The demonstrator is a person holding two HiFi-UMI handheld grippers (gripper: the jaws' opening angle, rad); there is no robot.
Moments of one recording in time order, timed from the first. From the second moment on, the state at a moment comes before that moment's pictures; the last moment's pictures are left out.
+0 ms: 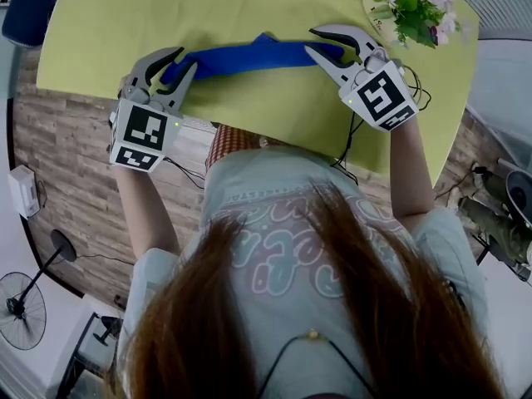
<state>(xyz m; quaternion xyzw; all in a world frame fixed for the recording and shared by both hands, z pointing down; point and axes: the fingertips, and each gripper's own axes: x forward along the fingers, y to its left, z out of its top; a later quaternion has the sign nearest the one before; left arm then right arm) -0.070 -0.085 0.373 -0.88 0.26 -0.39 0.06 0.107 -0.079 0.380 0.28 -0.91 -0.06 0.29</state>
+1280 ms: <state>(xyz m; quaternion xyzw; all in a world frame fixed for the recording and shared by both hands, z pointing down) 0.005 -0.103 0.408 -0.88 0.19 -0.43 0.11 0.058 -0.102 0.405 0.23 -0.91 -0.07 0.33</state>
